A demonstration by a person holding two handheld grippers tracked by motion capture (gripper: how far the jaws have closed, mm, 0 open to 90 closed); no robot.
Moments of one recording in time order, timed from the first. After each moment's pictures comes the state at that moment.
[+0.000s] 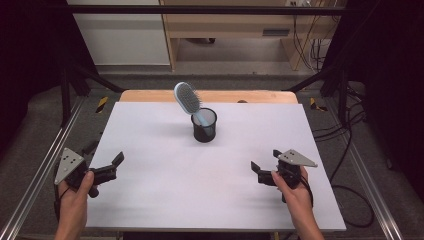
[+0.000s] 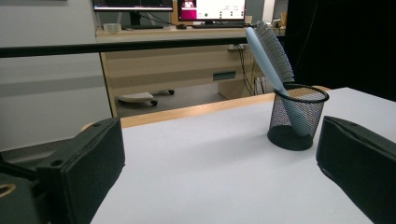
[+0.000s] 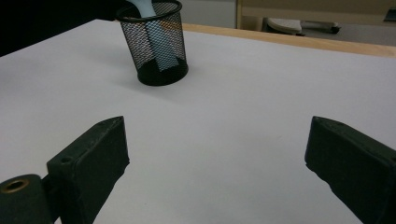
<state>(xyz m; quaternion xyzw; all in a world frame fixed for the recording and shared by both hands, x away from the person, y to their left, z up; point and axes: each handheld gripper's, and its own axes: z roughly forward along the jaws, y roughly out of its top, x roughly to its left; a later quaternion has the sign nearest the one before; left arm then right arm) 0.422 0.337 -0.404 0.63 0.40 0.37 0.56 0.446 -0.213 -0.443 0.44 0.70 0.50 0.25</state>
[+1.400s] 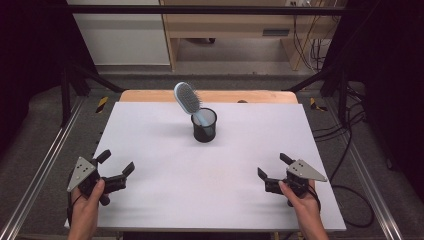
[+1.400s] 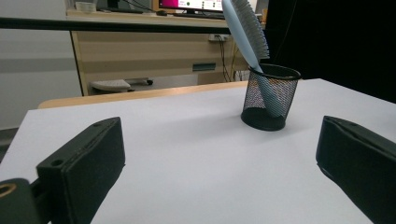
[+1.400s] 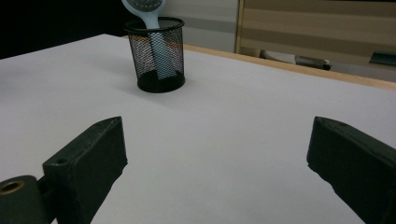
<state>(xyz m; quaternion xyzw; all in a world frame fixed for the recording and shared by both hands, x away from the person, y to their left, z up) 0.419 0.319 -0.441 0.64 0.40 0.31 0.58 0.427 -0.231 -0.459 0.39 0.69 0.53 0.29</state>
